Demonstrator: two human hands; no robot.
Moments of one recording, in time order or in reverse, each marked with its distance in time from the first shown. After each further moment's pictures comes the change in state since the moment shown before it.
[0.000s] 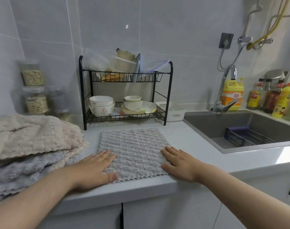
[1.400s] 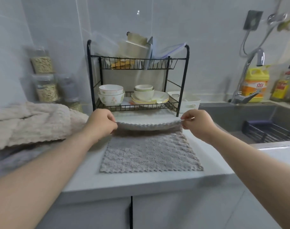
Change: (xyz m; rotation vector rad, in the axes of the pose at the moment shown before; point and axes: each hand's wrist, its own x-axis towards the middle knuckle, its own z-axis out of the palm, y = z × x) left_hand 0.044 -0.005 -0.064 -0.670 0.736 -0.406; right_hand 0.059 0.022 -0.051 0.651 0.556 0.245
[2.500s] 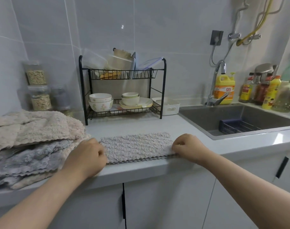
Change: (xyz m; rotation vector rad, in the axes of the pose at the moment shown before) left_hand -0.107 -0.035 -0.007 0.398 -0.081 0.338; right_hand -0.110 0.009 -0.022 -0.161 -0.161 0.039
